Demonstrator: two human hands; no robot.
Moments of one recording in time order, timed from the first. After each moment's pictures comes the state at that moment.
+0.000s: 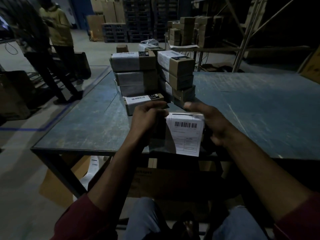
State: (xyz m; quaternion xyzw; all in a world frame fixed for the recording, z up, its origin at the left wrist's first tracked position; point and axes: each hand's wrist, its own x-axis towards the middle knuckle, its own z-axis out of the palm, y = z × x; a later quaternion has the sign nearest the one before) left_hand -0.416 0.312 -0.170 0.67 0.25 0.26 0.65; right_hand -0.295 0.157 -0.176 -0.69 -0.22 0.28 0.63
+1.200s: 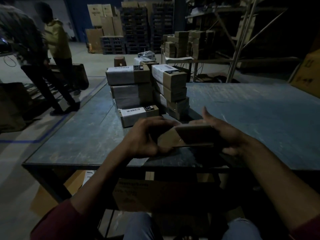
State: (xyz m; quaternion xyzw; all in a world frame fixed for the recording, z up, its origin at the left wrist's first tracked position) left_hand -0.421 0.337 -0.177 0.91 -0.11 0.24 0.32; right_hand -0.265 0.115 -0.165 -0.69 -0.22 0.38 0.58
